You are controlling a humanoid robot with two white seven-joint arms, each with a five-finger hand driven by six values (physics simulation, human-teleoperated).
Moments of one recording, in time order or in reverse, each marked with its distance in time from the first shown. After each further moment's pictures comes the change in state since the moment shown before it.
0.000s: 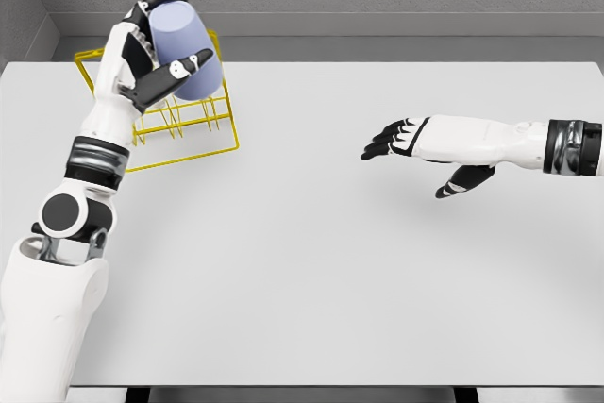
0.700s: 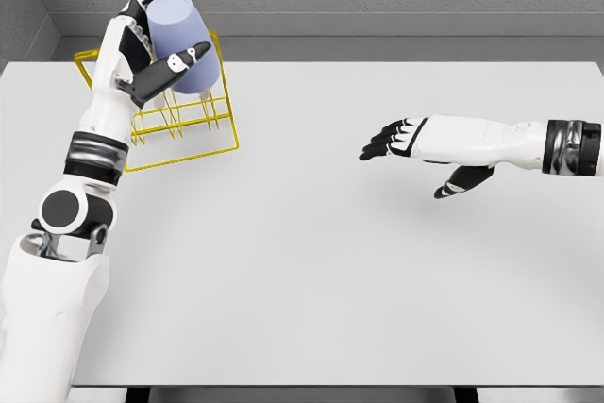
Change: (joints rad) left arm -0.012 -0.012 0.004 0.000 -0.006 -0.003 0.005; right arm -0.002 0.000 0.000 -0.008 0.000 0.000 0.000
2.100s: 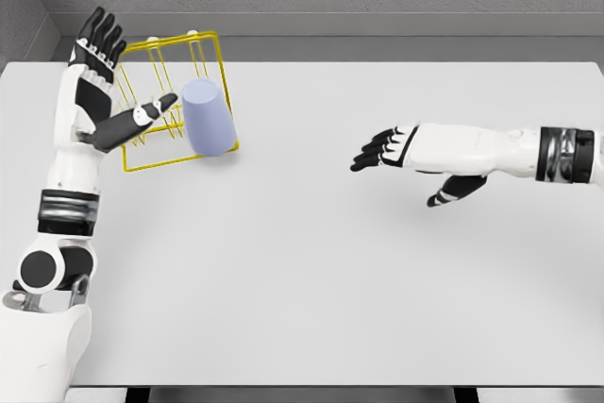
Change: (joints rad) left arm 0.207 0.009 0.090 -0.030 0.007 -0.252 -0.001; right arm 0.026 -0.002 0.000 -0.052 -0.002 0.000 0.000
